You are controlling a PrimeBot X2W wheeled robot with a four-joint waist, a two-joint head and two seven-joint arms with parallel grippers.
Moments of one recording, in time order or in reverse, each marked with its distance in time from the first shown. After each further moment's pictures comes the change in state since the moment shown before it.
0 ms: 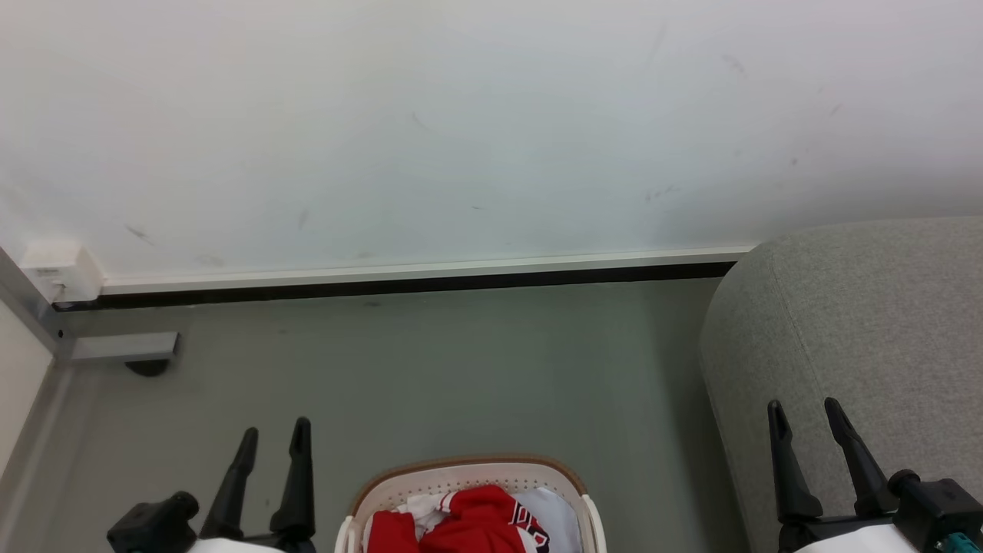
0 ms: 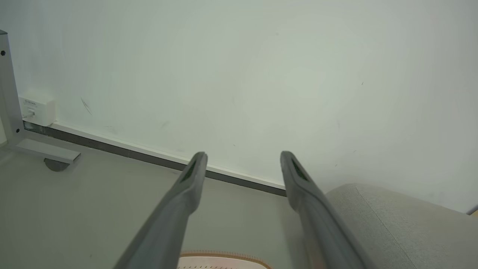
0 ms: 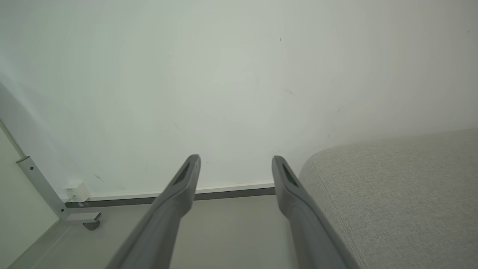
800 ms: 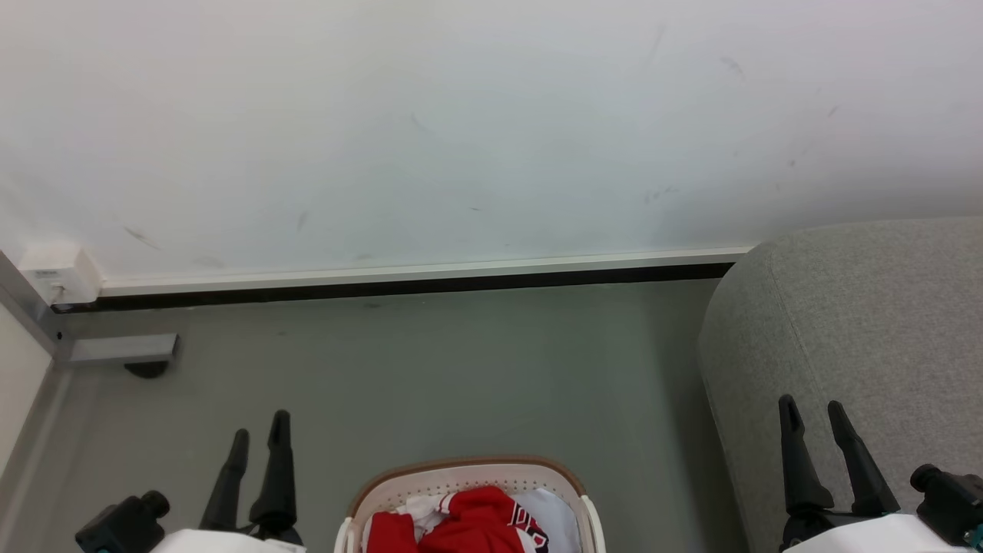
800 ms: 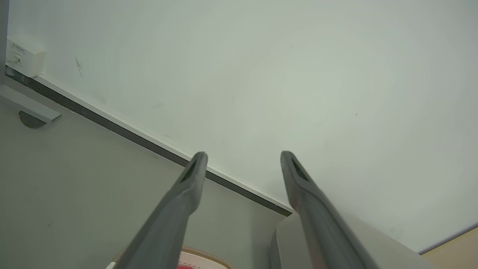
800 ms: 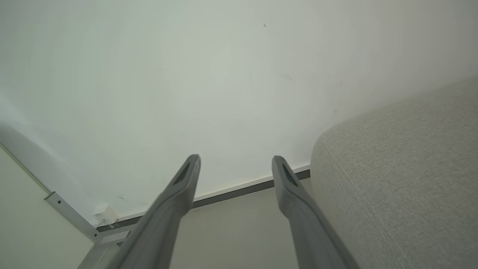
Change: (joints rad) left arm -0.015 -0.001 0.022 0.002 -0.245 0.008 0.056; right arm -0.008 0.002 -0.003 0.001 0.219 0.000 0.057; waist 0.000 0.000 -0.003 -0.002
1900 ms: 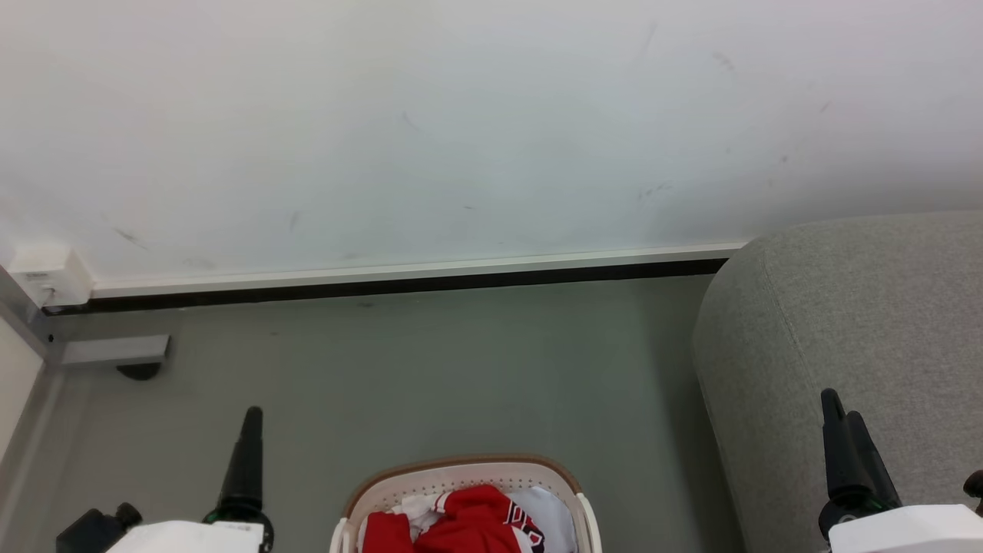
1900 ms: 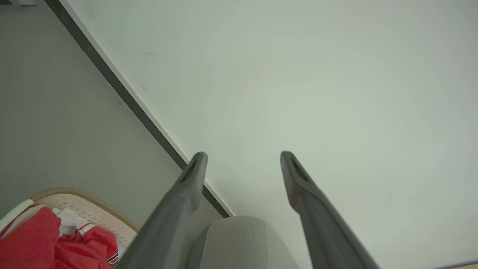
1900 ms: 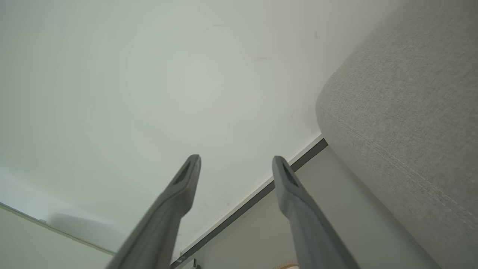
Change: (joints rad) left arm -0.033 -0.001 0.044 0.050 -0.492 0.005 0.108; right arm -0.011 0.004 -0.062 0.009 0.454 0.000 0.107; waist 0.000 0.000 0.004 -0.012
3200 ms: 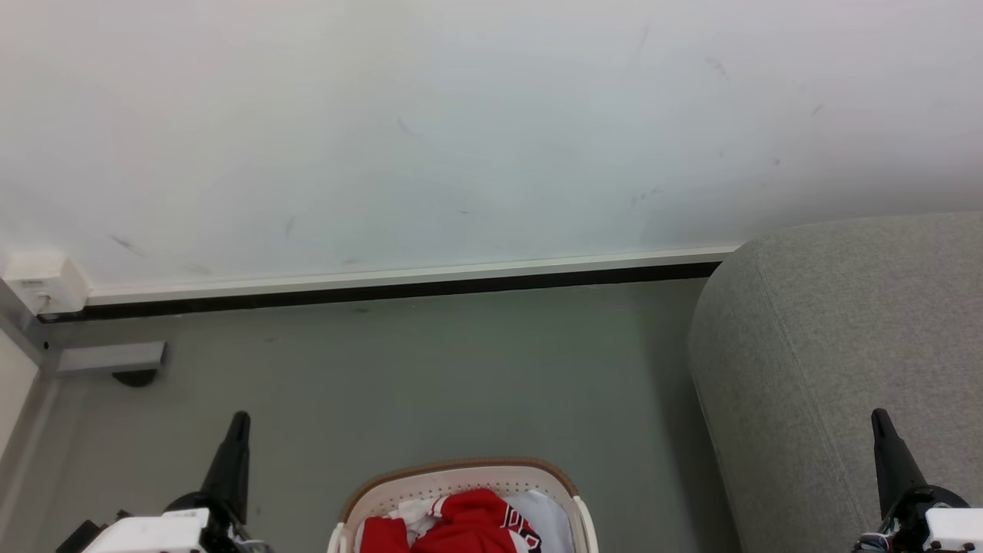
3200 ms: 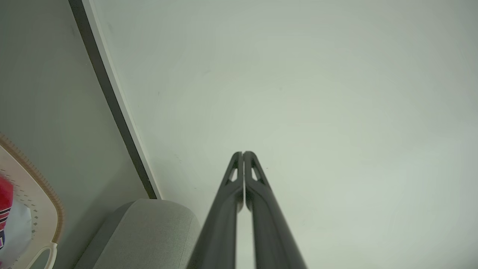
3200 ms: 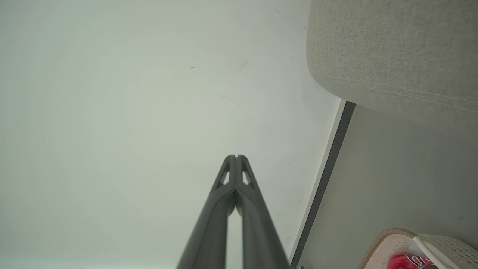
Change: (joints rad) left arm -0.044 0.007 0.047 0.051 -0.451 -0.015 0.146; right arm -0.032 -0.011 -0.108 0.071 0.620 0.000 0.146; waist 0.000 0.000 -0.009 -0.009
